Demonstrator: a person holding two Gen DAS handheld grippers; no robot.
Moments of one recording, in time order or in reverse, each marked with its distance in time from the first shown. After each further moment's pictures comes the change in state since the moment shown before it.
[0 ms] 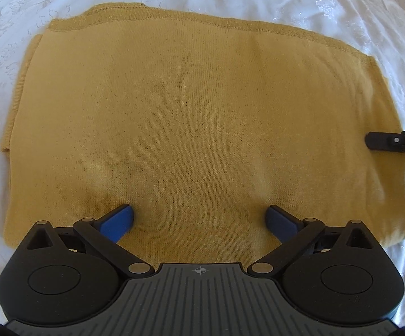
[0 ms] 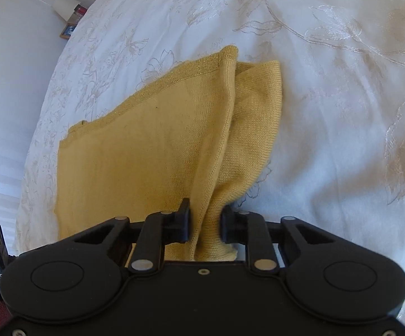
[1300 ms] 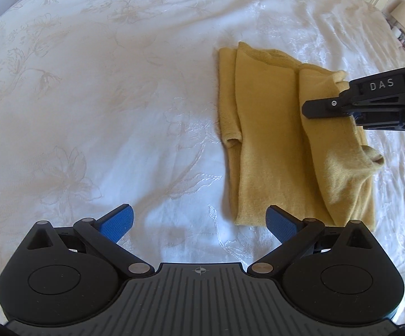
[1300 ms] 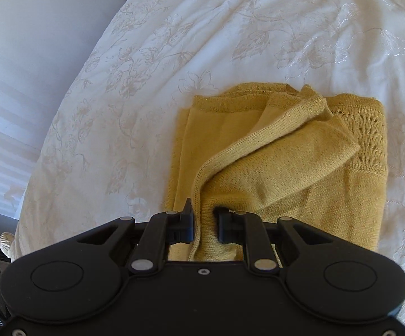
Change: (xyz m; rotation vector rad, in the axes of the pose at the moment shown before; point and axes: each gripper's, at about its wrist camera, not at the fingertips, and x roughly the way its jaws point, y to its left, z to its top) left arm -0.083 0.201 -0.040 -0.154 -0.101 -0.027; right arm 0.120 0.275 -0.014 -0.254 0.082 0.004
